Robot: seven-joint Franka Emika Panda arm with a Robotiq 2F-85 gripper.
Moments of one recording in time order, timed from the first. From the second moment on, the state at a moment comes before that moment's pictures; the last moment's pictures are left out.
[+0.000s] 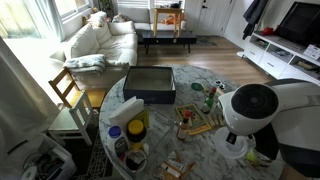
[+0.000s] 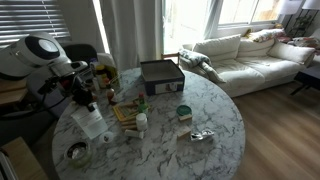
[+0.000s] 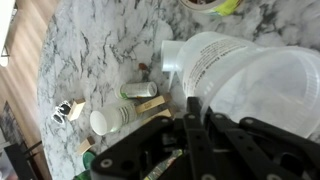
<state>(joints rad) 0.06 -0.15 0.21 -2.64 -0.74 2.23 0.59</state>
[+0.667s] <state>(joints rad) 0.17 -0.13 0.24 -2.64 -0.69 2.24 0.57</state>
